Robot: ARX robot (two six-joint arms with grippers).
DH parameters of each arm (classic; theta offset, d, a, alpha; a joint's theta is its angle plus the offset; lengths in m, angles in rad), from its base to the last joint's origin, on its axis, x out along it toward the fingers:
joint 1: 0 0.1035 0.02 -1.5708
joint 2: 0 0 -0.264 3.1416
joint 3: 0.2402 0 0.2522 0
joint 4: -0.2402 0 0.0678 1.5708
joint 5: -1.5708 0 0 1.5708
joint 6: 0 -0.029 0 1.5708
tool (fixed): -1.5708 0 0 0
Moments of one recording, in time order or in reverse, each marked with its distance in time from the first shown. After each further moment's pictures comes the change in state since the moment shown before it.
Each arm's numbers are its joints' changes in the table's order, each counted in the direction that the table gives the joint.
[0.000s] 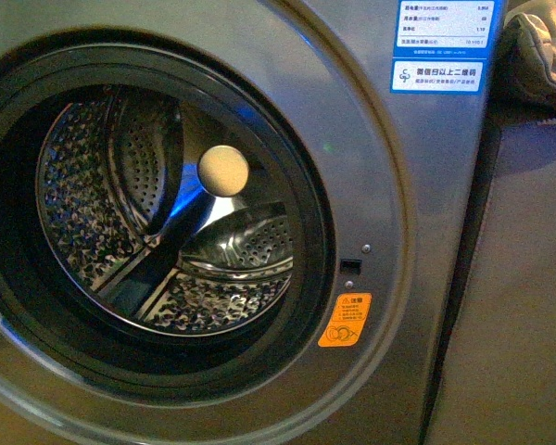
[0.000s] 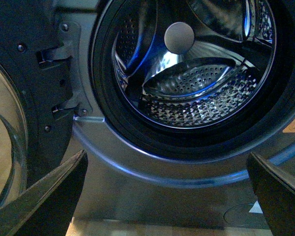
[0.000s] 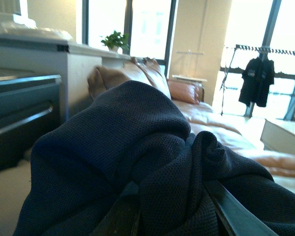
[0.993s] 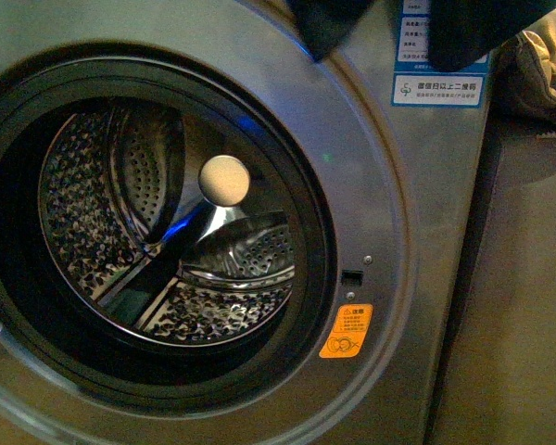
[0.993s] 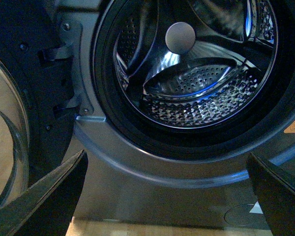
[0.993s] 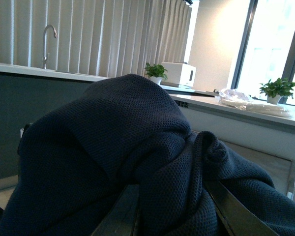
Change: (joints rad) left arm 0.000 0.000 0.000 0.000 0.000 0.000; right arm 1.197 -0.066 0.299 -0.409 0.547 0.253
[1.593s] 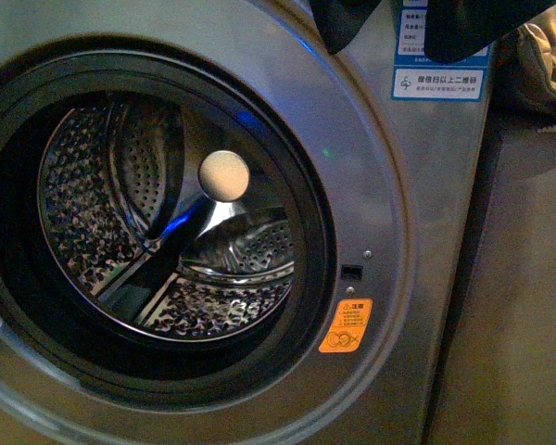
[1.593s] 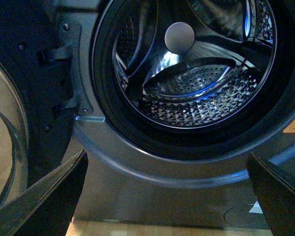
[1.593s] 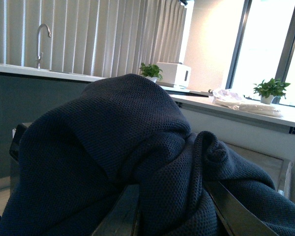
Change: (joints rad) left arm 0.000 0.000 0.000 0.000 0.000 0.000; right arm 0.000 0.000 0.000 0.000 0.010 0.008
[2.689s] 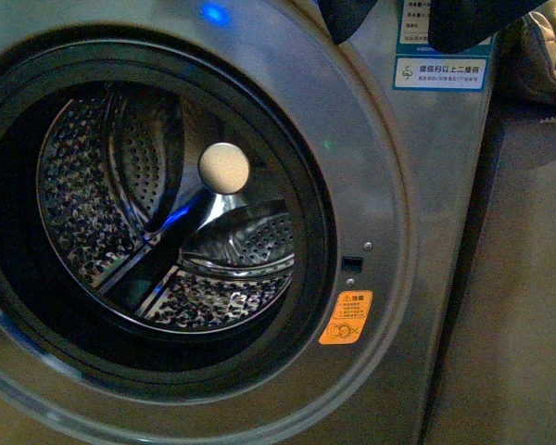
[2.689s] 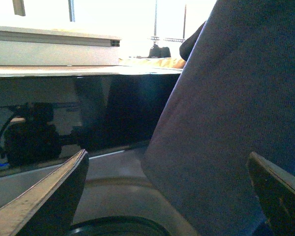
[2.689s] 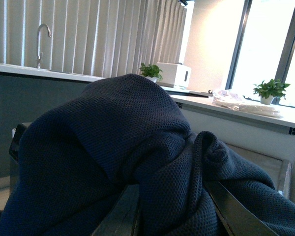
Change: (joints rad) left arm -0.143 1.049 1.020 0.383 0.435 0.104; right arm 0.000 0.000 0.000 0.000 0.000 0.004
